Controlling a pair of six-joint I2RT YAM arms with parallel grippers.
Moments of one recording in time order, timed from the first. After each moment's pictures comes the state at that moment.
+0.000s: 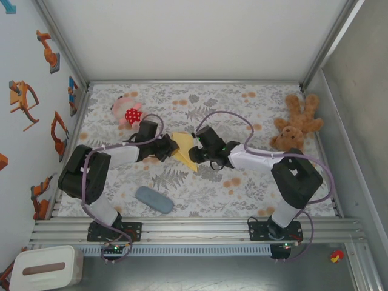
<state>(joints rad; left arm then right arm) -0.48 1.68 0.81 0.03 0.49 -1.13 0.83 1.68 0.99 -0.17 -0.01 0.35</state>
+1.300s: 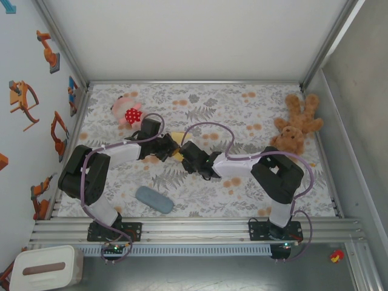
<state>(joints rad) -0.50 1.67 0.86 -0.08 0.44 -1.18 0.97 1.83 1.01 -0.12 0.26 0.29</state>
